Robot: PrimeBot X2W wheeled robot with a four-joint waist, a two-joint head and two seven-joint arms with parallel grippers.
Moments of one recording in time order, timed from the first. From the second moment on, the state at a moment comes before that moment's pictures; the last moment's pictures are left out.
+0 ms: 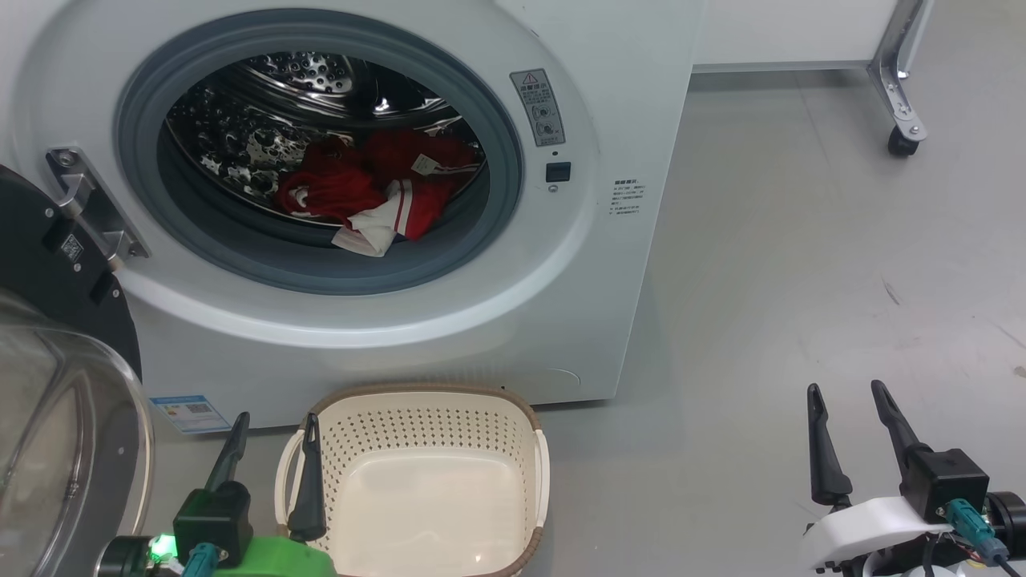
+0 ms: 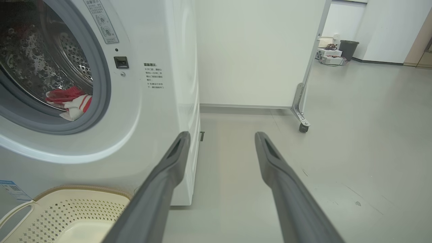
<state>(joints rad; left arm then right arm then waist) 0.08 0.05 -0.17 0.05 -0.20 0.10 -0.15 0.09 -0.12 0.12 0.14 0.24 -0.08 -0.25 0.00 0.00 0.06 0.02</state>
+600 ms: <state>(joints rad) 0.08 0.05 -0.18 0.06 -0.20 0.11 -0.15 0.09 -0.12 0.12 0.14 0.24 -0.08 -0.25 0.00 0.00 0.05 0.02</state>
